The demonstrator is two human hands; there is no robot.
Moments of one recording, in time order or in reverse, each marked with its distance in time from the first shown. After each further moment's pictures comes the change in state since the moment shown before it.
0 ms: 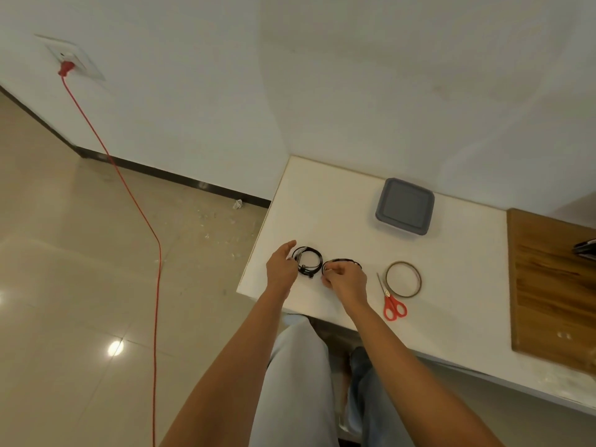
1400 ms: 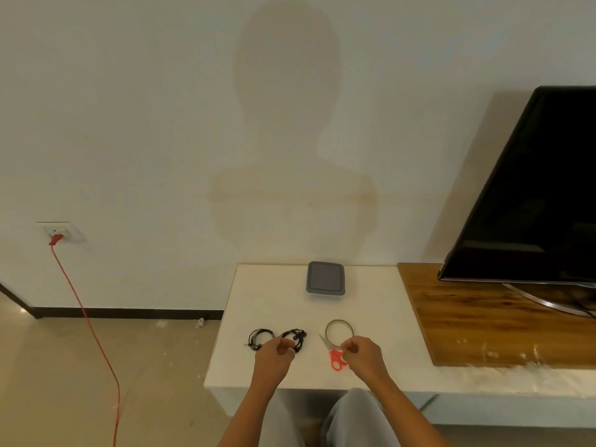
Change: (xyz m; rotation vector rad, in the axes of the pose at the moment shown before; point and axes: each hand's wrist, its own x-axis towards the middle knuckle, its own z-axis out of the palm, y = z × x) left_hand -0.164 0.038 0.009 0.248 -0.174 0.315; right_hand -0.117 0.031 -0.154 -0.167 0.186 -0.152
